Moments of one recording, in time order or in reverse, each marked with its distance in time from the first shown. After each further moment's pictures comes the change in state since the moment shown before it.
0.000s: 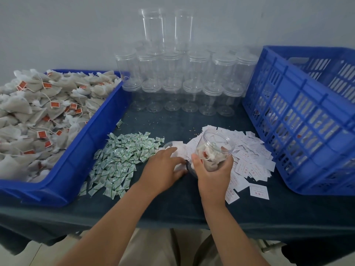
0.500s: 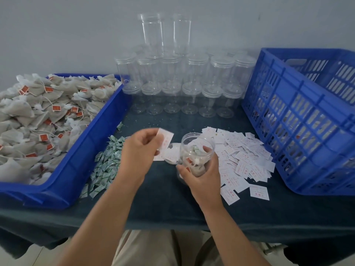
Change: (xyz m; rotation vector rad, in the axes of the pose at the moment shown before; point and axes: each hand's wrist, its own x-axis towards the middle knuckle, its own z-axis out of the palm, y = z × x) left_hand -0.010 0.017 -0.090 -1.029 0.410 -0.466; right_hand -0.009 -0.007 -0.001 -0.037 -0.316 -0.085
